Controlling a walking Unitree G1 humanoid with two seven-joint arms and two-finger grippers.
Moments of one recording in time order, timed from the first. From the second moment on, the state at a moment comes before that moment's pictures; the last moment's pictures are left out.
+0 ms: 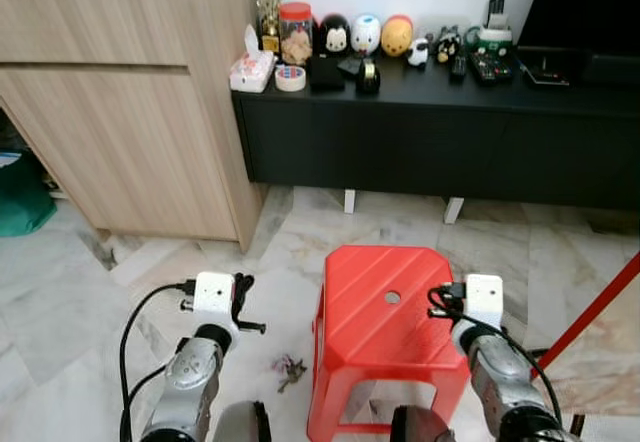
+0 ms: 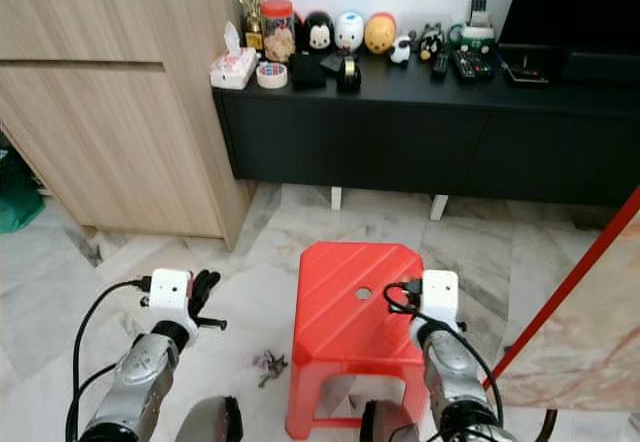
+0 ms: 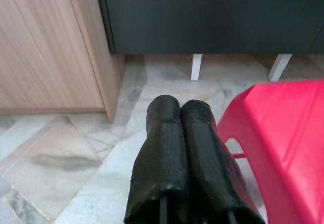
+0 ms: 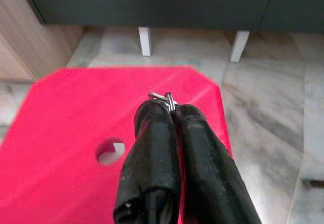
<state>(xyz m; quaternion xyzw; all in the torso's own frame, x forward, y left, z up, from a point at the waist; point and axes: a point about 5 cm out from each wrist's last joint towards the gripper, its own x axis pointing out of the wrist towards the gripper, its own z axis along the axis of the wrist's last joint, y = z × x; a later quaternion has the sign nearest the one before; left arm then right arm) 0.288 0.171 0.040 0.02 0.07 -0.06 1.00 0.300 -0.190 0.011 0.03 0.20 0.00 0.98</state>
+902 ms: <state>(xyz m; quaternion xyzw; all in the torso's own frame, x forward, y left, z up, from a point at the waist) 0.292 0.145 0.083 0.08 0.00 -0.27 0.96 0.327 -0.168 0.060 -0.01 0.19 0.25 0.95</state>
